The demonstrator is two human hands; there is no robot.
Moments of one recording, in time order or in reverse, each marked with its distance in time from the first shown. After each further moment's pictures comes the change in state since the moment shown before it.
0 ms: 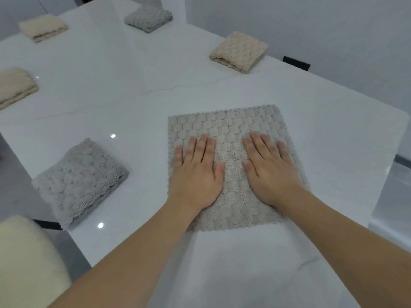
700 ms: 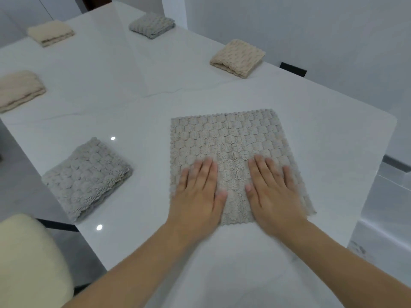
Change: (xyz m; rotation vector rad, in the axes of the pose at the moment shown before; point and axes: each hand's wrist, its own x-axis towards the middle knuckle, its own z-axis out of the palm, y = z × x) left_hand -0.064 0.004 -0.015 -0.082 -0.069 0.138; right_hand -0.065 -0.014 0.004 0.045 0.010 0.026
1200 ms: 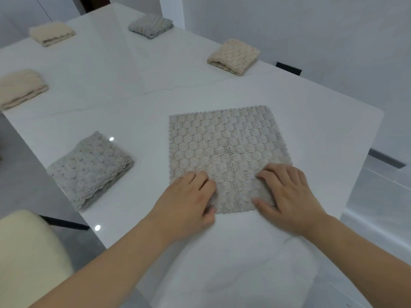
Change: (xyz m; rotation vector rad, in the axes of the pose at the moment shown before) left_hand -0.028 -0.009 -0.026 0.112 0.019 0.283; right_hand -0.033 0.040 -0.012 0.009 0.134 -0.185
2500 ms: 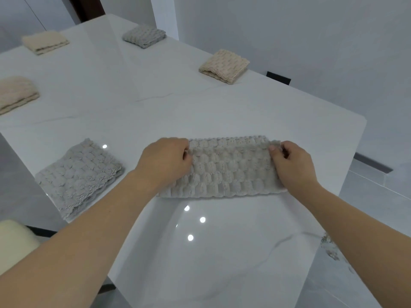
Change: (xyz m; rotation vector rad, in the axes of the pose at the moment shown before) left_hand 0.068 -0.045 -0.039 -0.027 0.079 -0.333; right_hand 0.059 0.031 -0.021 0.610 0.259 0.593
